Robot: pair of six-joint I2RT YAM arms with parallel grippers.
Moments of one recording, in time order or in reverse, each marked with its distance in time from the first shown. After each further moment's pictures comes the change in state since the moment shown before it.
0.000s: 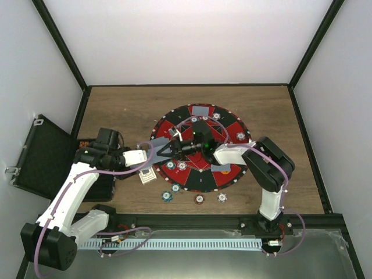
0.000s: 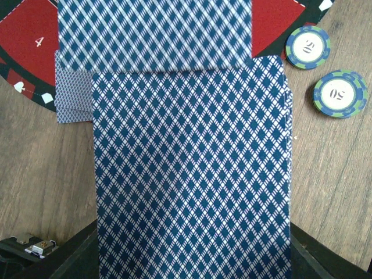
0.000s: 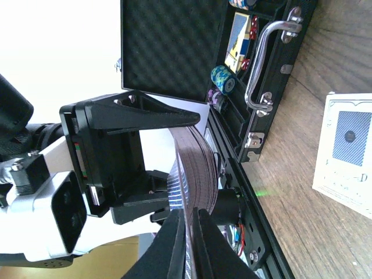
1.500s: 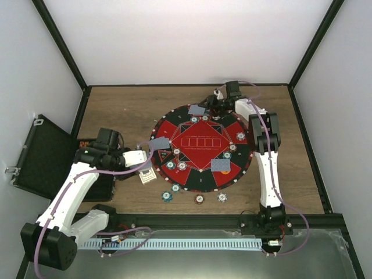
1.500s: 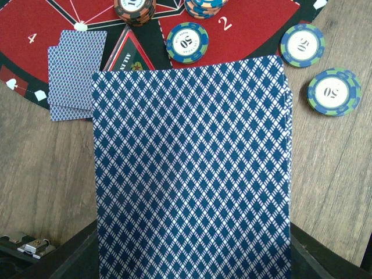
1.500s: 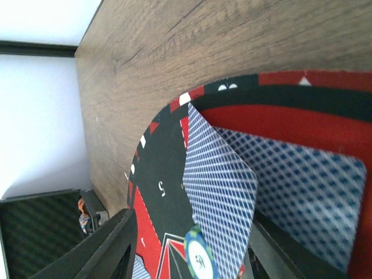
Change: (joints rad) left arm 0.000 0.000 0.001 -0.015 0.002 -0.002; right arm -0.576 0.668 1.044 -0.985 0.110 -0.525
